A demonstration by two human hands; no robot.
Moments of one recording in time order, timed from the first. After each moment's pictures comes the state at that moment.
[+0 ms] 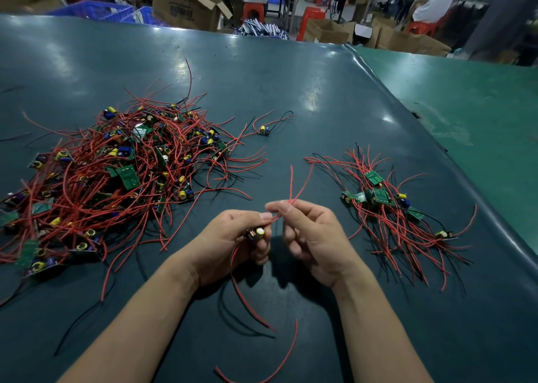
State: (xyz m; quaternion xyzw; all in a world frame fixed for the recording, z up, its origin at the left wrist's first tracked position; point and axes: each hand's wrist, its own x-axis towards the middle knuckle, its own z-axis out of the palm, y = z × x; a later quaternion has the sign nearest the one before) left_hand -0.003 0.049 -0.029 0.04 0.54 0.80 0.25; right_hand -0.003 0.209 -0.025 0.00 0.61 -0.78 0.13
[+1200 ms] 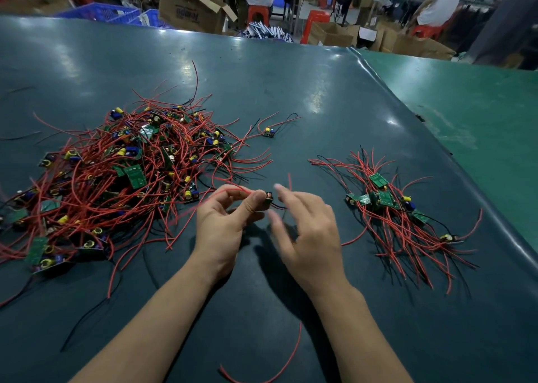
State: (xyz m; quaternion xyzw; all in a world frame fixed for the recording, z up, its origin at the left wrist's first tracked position) left_hand -0.015 0.057 -0.047 -0.02 0.54 0.84 -0.09; right_hand 0.001 0.193 -0.045 -0.18 0.88 -0.30 -0.32
